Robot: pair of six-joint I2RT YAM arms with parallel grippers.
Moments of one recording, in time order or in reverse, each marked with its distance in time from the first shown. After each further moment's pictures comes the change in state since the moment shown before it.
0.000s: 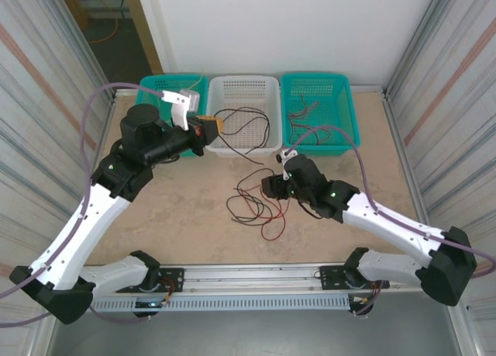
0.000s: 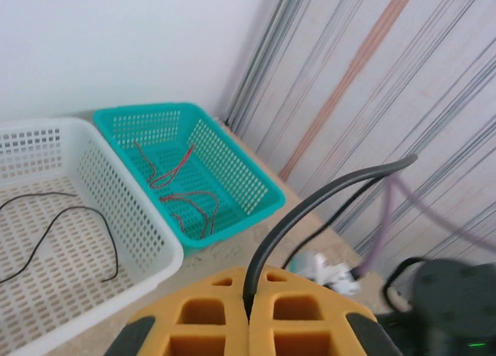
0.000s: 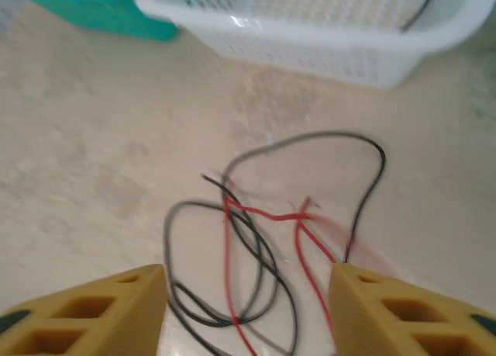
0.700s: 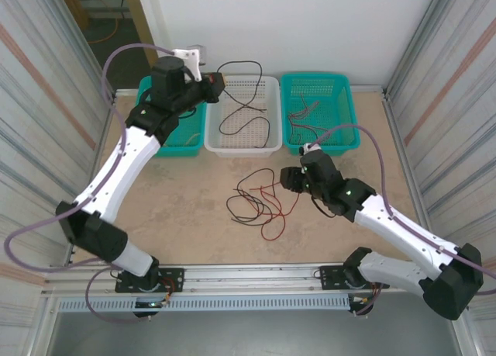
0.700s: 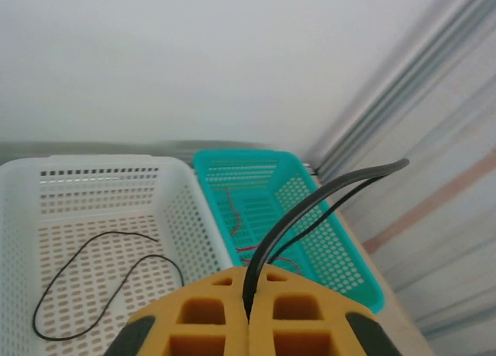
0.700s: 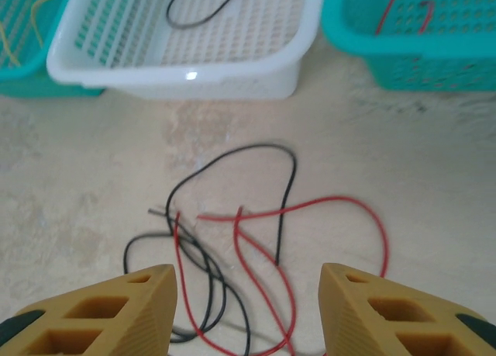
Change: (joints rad) left arm 0.100 0.489 0.372 0.036 -0.180 -0.072; right arm -0.102 -0.110 0.066 -0.171 0.094 0.095
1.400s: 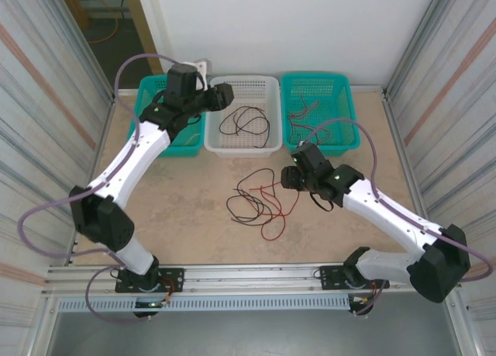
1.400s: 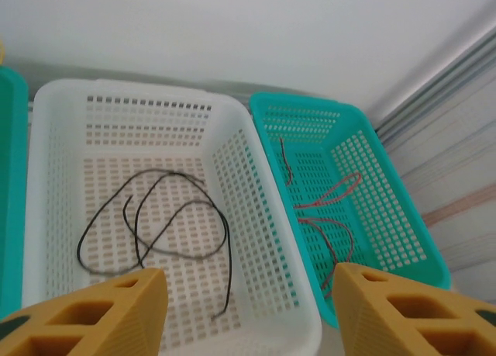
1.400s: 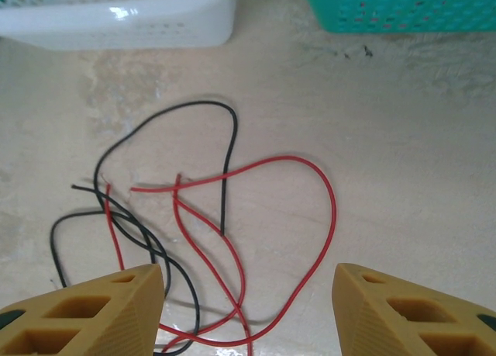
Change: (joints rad) left arm 0.003 0.008 -0.108 -0.055 -0.042 -0.013; right arm -0.018 0.181 0.096 -0.162 0.006 0.010
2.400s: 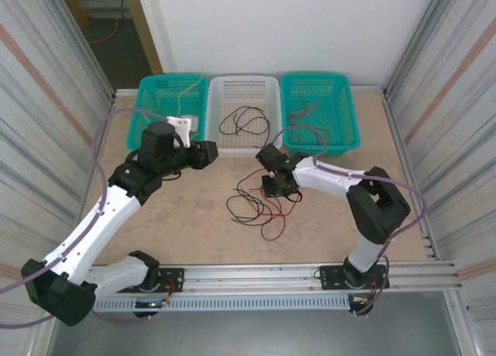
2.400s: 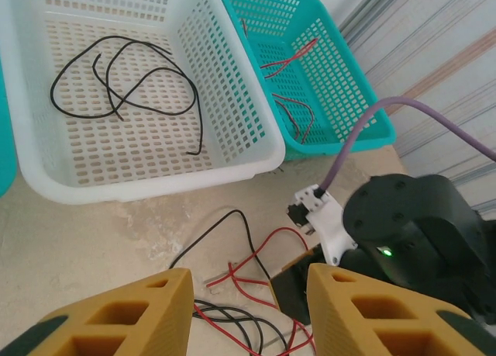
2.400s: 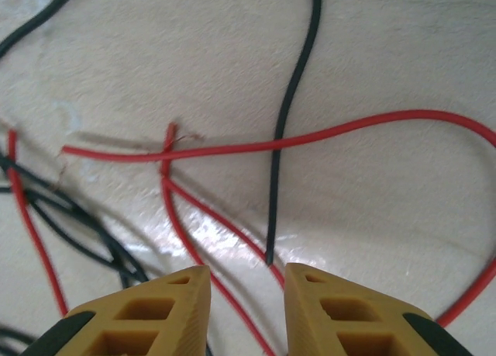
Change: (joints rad) left arm -0.059 -0.505 -0.529 -0.043 0.105 -0.018; right arm 0.040 0.524 0.164 0.021 -0.130 -0.023
